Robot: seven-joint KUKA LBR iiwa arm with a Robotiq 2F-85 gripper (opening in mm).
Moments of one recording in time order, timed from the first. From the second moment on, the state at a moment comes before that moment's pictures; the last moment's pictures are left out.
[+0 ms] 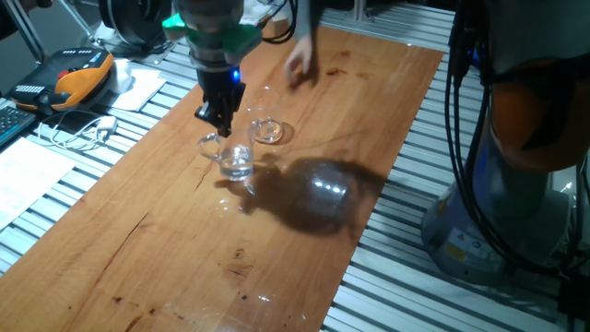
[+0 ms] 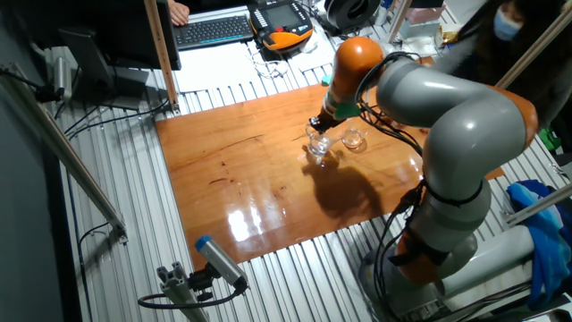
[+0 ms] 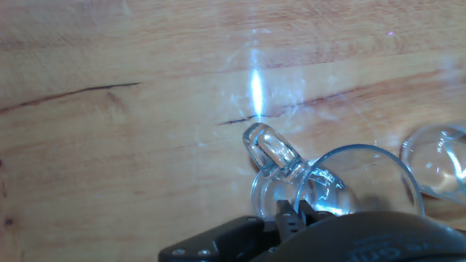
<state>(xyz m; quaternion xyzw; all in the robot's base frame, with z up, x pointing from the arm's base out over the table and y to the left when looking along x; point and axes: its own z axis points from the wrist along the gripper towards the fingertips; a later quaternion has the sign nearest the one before) 0.505 0.080 0.182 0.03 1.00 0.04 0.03</state>
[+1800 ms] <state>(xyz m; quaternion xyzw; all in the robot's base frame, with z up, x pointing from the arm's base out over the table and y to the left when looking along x) 0.523 0.001 0.206 -0.07 0.99 0.11 0.01</state>
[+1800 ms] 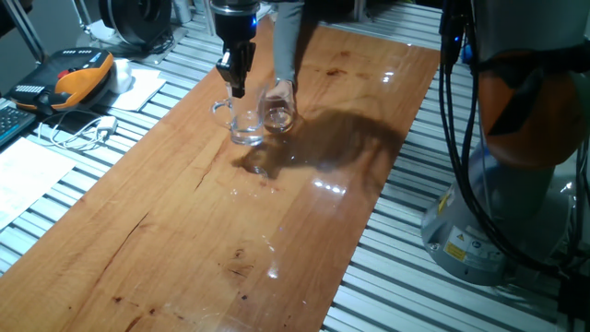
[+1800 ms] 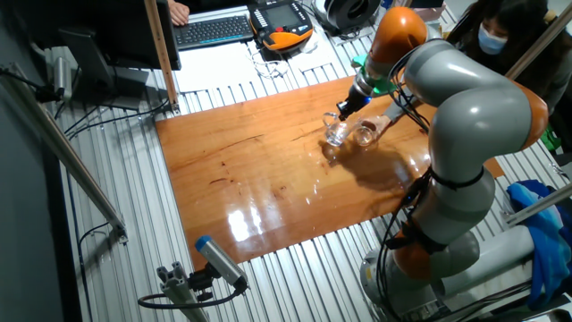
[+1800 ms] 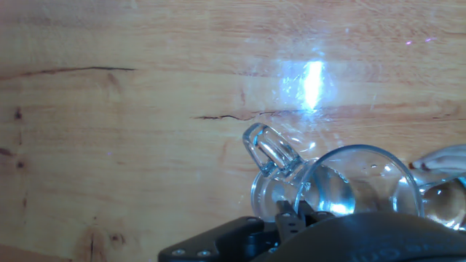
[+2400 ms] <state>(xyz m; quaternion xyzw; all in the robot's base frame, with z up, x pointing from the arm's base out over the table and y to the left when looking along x) 0.523 0.001 0.206 -0.09 0.99 0.14 0.00</state>
